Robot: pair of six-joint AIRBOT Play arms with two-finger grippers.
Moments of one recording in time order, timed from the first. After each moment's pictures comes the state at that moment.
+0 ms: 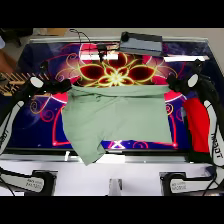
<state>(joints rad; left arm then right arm) 0.00 -1.62 1.31 0.99 -0.67 -1.43 -0.12 -1.56 1.33 -1.42 0.72 1.84</state>
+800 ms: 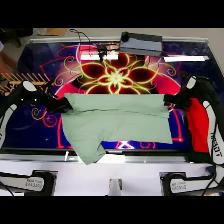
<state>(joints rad) 0.08 -1.58 1.23 1.05 -1.21 -1.42 -0.12 -1.58 1.32 -1.51 1.16 1.62</state>
